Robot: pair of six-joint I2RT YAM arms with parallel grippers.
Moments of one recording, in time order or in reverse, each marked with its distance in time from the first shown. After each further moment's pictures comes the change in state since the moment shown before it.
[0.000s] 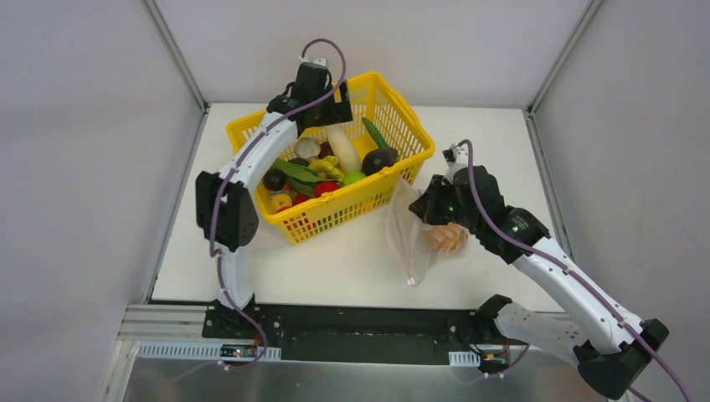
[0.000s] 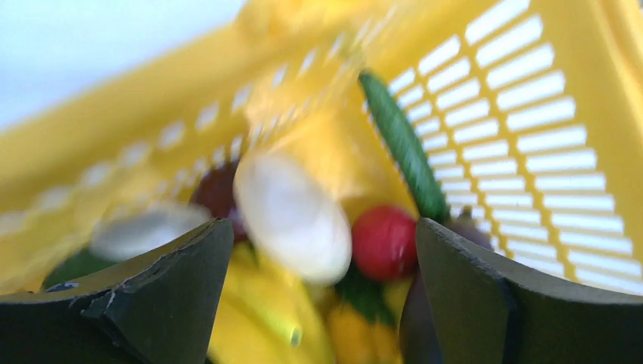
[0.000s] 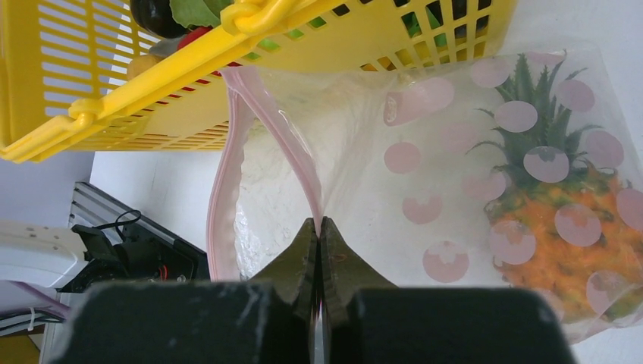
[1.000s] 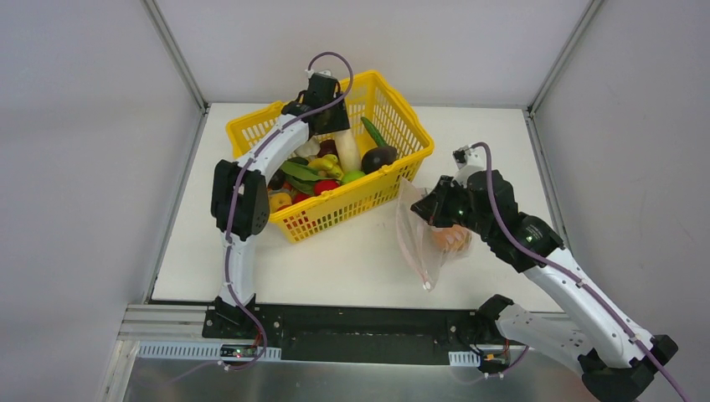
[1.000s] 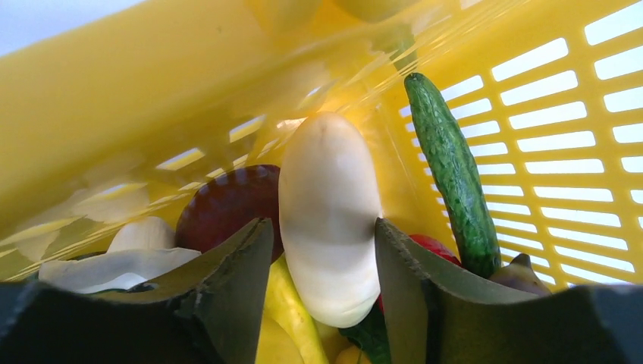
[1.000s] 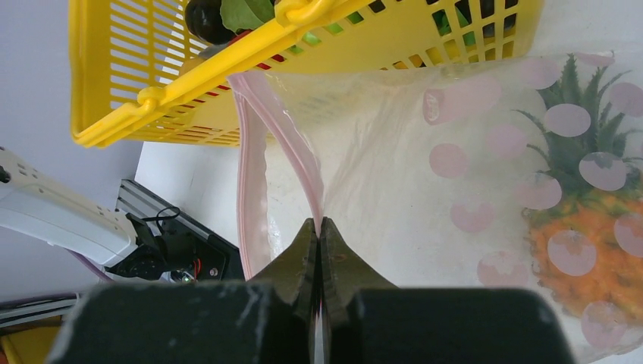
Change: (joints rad) left arm 0.006 0.212 0.096 0.066 -0.059 -0.048; right arm -0.007 -0.076 0.000 0.004 -0.055 0.034
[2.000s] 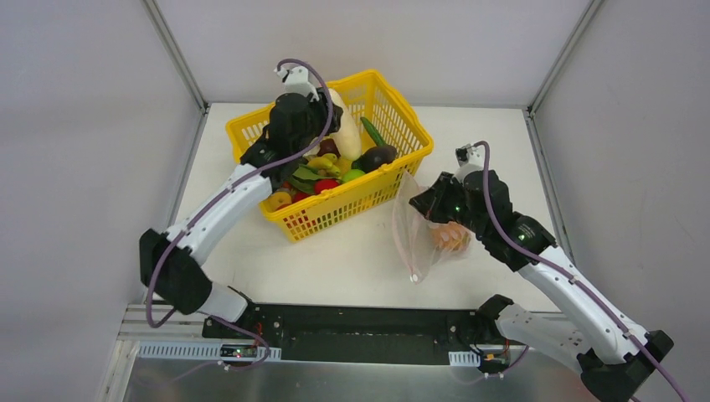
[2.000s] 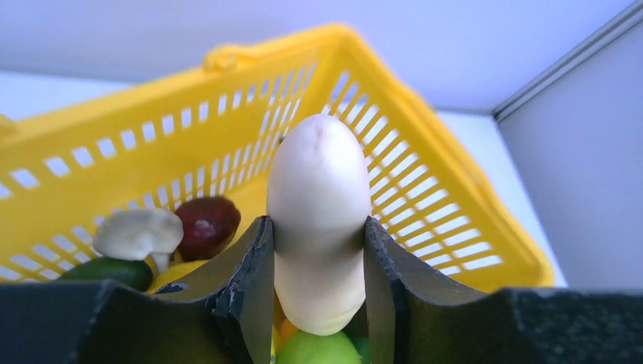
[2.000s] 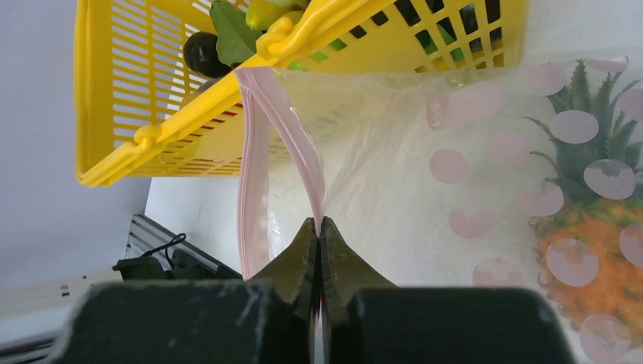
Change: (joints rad) left arm -0.118 -0.583 -0.538 0.420 -0.109 0.049; right arm -0.006 0.010 -0.038 0.080 0.050 0.060
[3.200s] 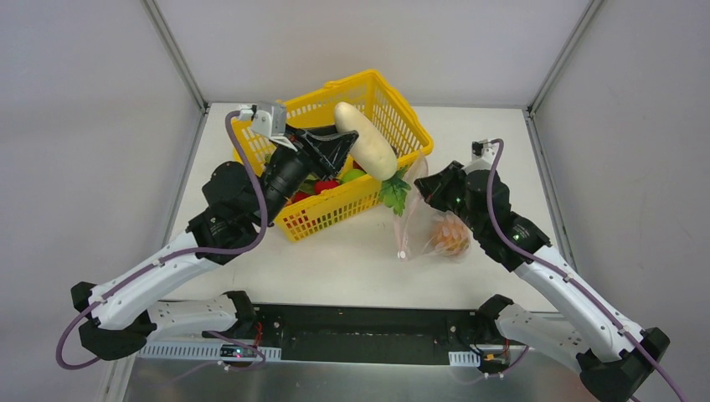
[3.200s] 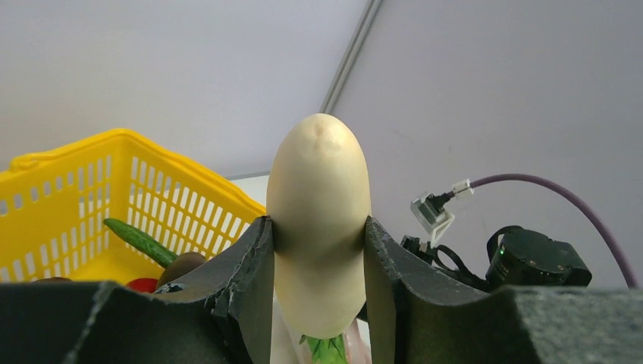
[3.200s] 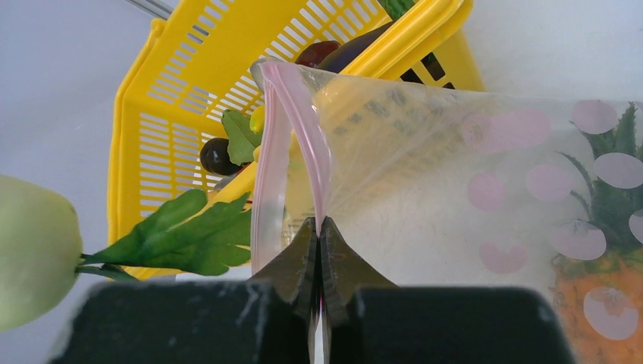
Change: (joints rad) left arm -0.481 -0.554 -0.171 0.180 -0.146 0.152; right arm -0.007 0.005 -0.057 0.197 0.197 0.123
